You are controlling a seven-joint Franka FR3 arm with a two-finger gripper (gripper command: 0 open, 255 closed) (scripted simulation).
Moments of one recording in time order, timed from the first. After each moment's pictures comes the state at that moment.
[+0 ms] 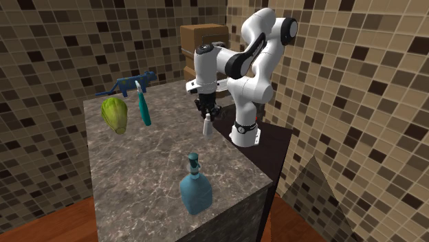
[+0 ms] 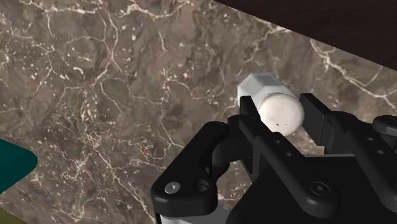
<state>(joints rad) -0.27 -0.94 -0.16 -2.92 -0.25 1.85 -0.16</state>
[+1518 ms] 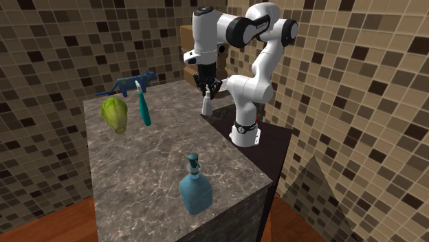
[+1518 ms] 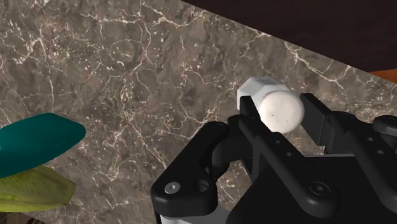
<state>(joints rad) -0.25 -0.97 -0.12 -2.62 -0.20 1.53 -0.20</state>
